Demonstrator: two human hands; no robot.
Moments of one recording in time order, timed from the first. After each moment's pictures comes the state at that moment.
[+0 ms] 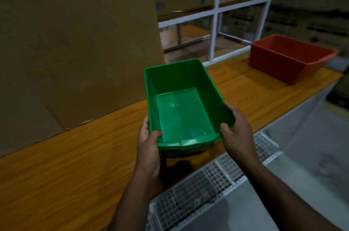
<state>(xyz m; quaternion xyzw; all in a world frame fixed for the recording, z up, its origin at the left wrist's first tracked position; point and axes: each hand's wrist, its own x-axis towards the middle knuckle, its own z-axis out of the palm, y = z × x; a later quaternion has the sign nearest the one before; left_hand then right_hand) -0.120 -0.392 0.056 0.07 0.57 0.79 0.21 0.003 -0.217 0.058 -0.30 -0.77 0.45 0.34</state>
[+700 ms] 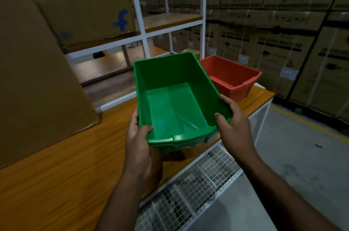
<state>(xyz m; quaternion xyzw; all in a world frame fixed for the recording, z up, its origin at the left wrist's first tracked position) -0.017 -0.085 0.107 0.16 0.53 0.80 0.22 0.109 0.085 0.091 -0.28 -0.73 0.44 0.43</state>
